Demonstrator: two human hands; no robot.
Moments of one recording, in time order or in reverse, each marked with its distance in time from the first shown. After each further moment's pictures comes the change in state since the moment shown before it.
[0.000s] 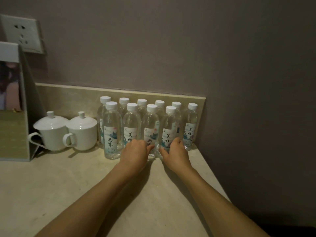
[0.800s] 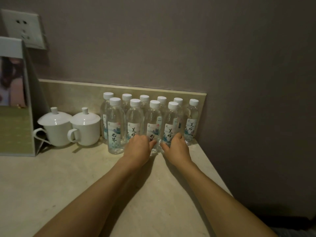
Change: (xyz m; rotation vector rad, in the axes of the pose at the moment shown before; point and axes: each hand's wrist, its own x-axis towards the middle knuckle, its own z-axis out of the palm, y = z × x) left_hand -0.006 0.001 -0.010 -0.071 -0.050 0.016; right_hand -0.008 -0.010 -0.001 -0.020 0.031 0.046
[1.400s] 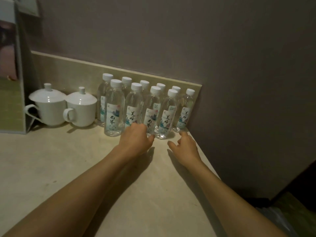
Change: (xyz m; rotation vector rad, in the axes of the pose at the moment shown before) left_hand -0.030 -0.003 -0.010 -0.063 0.027 0.033; right_hand -0.046 0.029 -0.023 -0.049 0.003 0.064
